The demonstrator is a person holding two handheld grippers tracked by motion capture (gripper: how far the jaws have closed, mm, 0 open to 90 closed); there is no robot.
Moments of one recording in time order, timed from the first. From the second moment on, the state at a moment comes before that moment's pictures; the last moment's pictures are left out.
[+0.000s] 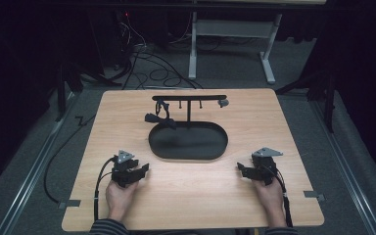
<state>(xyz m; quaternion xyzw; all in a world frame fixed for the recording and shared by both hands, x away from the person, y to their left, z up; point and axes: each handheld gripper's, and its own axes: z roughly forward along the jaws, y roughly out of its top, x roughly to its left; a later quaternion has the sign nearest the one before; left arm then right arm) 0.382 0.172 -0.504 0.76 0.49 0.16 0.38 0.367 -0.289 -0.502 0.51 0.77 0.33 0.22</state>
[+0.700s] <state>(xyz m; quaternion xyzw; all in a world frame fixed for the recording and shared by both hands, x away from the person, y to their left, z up) 0.379 0.159 -0.507 0.78 0.47 0.20 0.36 0.366 -0.289 -0.502 0.51 0.77 0.33 0.22</state>
